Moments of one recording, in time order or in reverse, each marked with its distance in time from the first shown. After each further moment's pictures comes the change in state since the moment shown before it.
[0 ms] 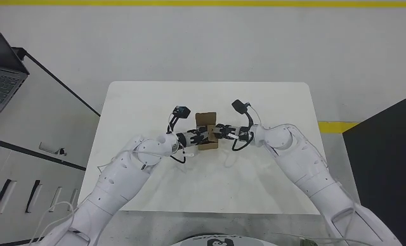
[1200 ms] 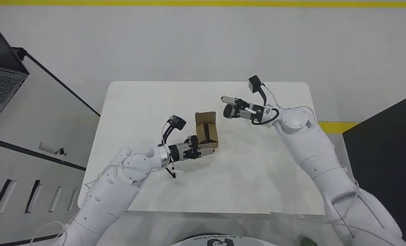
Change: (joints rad) left arm 0.190 0.052 -0.130 -0.168 -0.041 -0.204 -0.057; right arm 0.171 -0.031 0.057 0.222 0.374 -0.184 0.124
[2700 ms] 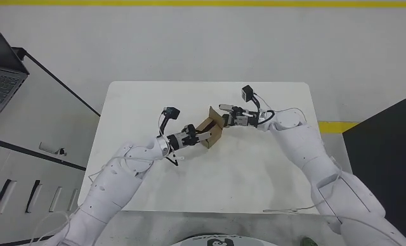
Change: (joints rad) left arm -0.080 -0.021 0.022 0.133 -0.043 0.018 0.140; right arm 0.110 -0.090 -0.077 0.367 0.133 -0.118 0.170
